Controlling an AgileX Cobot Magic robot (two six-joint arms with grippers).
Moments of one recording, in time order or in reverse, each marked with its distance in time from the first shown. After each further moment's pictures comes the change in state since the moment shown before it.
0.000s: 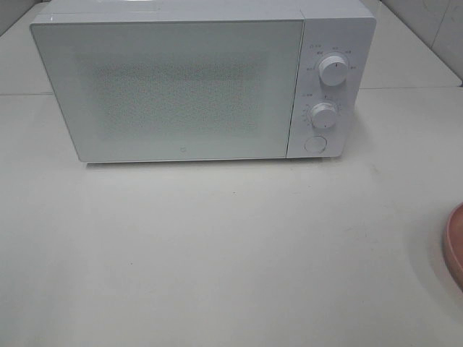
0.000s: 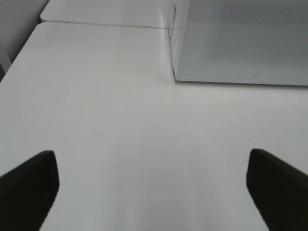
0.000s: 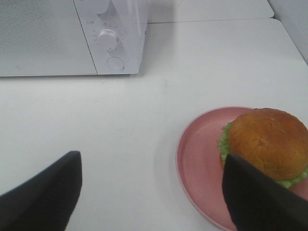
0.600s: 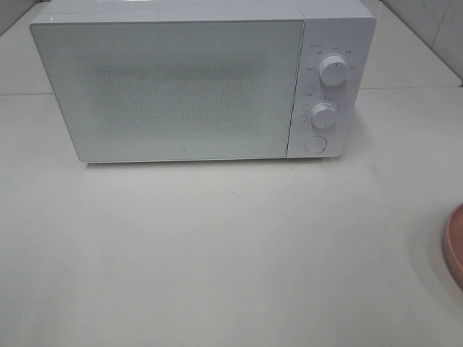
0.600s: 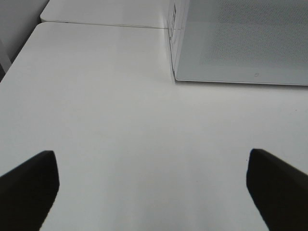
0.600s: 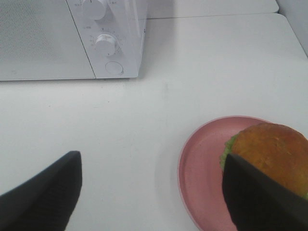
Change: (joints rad) left arm 0.000 0.000 0.000 0.000 -0.001 0.000; right arm 0.000 0.255 -0.065 0.000 -0.119 0.008
